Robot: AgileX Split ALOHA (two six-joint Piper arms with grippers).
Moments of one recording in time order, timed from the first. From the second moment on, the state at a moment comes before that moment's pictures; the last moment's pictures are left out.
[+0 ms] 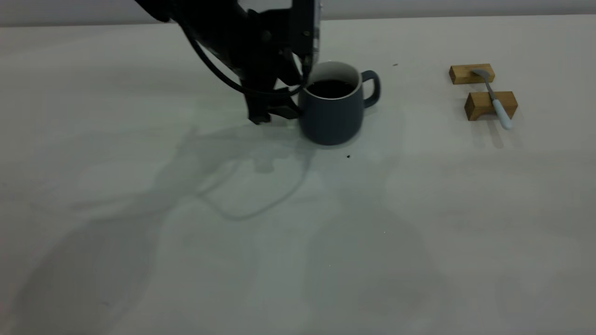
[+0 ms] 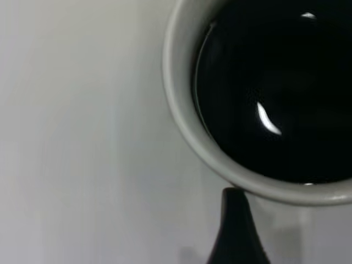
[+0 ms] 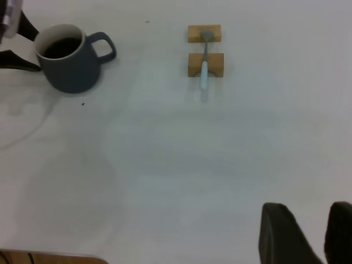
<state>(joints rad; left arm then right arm) -0.43 2.47 -1.57 -0.85 0.23 1.98 0.02 0.02 -0.47 0.06 1.14 -0.05</state>
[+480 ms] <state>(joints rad) -0.43 2.46 -1.59 -0.85 0.25 1.92 0.02 0.02 -0.47 0.06 1.14 -0.05</state>
